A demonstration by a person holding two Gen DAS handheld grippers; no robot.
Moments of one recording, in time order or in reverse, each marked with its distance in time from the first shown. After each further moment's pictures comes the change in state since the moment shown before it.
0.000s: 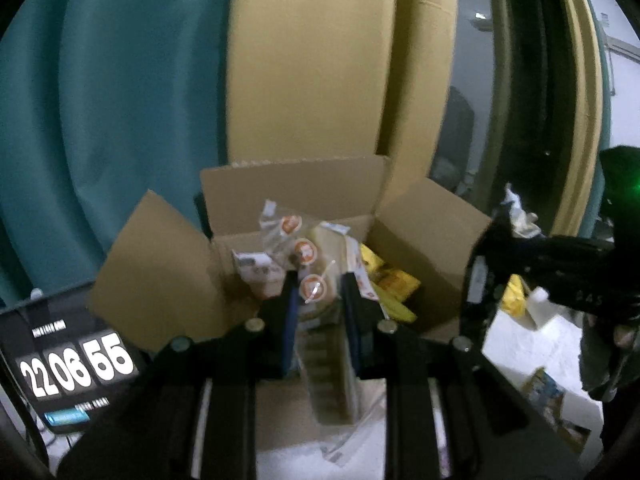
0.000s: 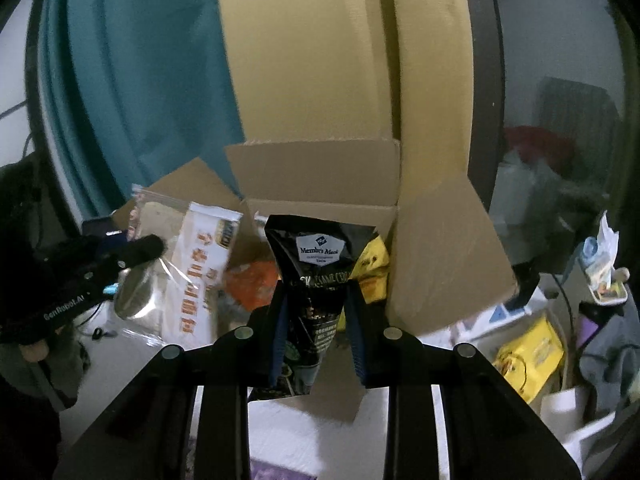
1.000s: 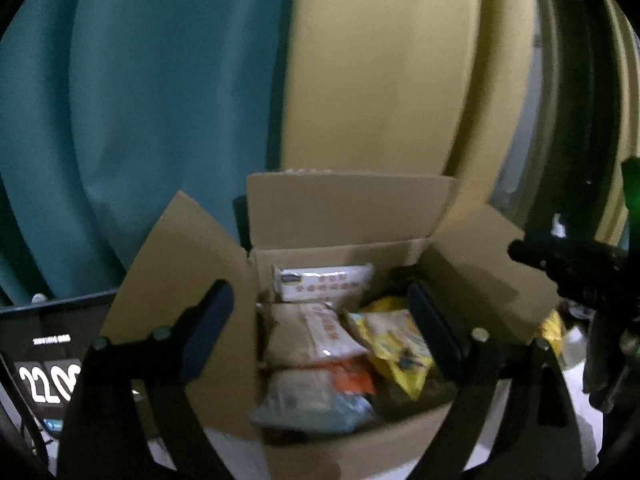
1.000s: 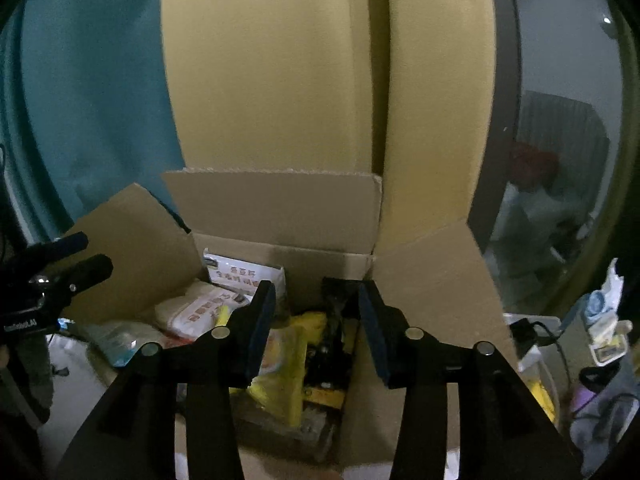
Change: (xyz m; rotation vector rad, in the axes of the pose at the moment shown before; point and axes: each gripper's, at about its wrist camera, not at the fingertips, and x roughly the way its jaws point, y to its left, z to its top) left arm 0.029 0.027 0.010 -0.088 -0.005 0.088; right arm 0.049 -0.017 0.042 -0.031 -0.031 -0.095
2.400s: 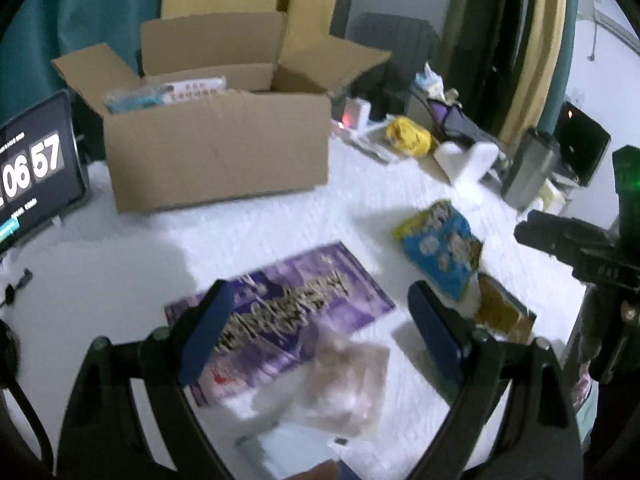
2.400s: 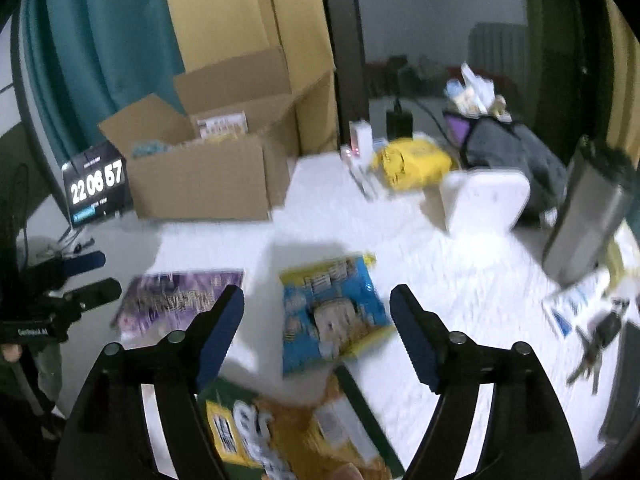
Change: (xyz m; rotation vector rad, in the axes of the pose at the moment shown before) left arm -0.125 -0.133 -0.210 0.070 0.310 -0.220; right arm -0.209 -0.041 -0.255 0.207 0.197 -0.060
